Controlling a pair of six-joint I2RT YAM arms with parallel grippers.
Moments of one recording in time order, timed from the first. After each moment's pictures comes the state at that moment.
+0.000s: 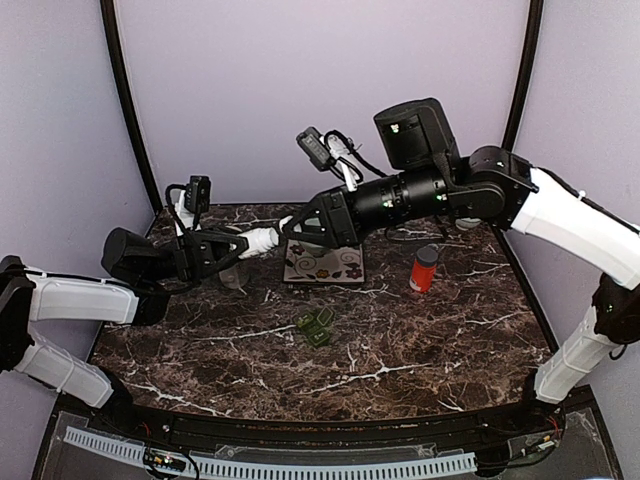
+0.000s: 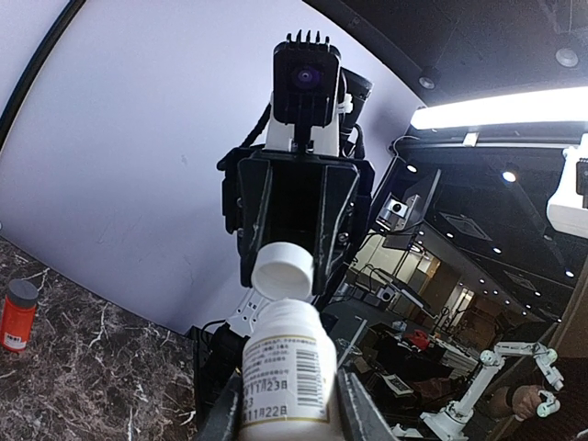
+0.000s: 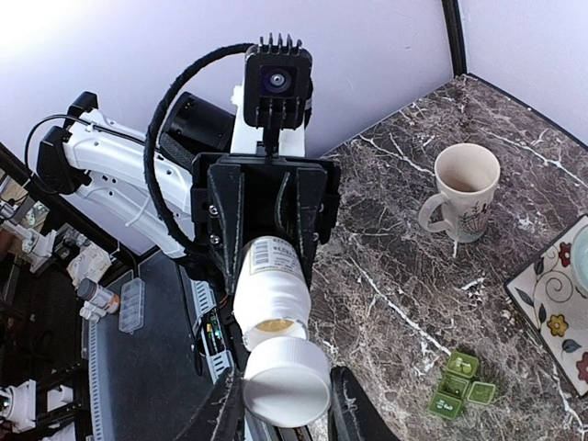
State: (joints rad) left arm -0.59 1.32 0.56 1.43 0.98 -1.13; right arm 1.12 1.55 1.74 -0.64 -0.27 0.32
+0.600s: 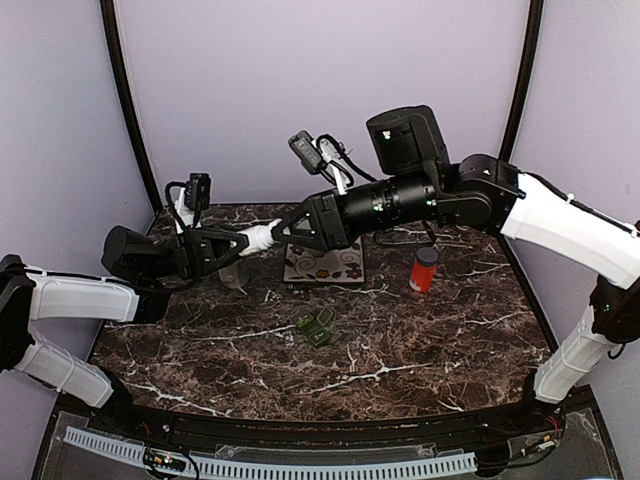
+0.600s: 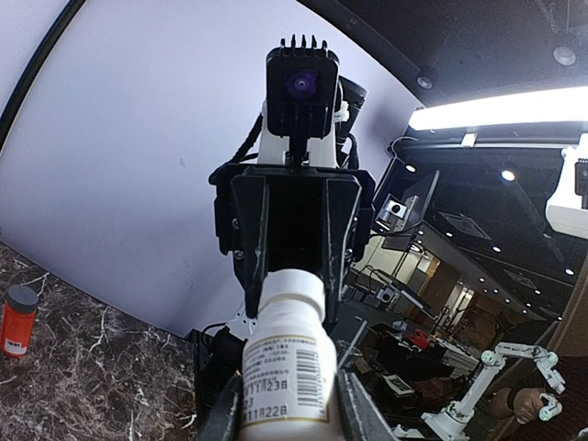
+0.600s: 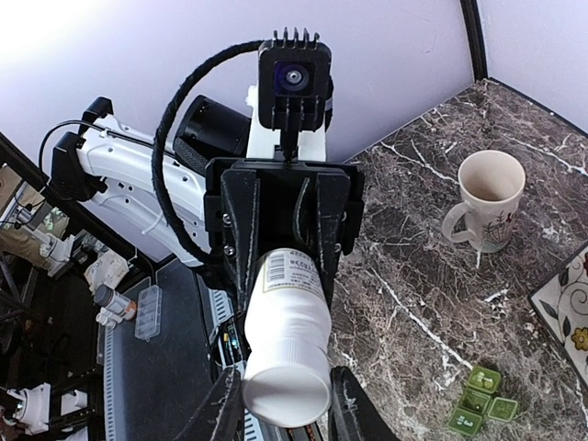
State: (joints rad) left arm -0.59 1.33 0.57 1.43 0.98 -1.13; right arm 1.13 1.57 1.71 -0.54 -0.33 0.36
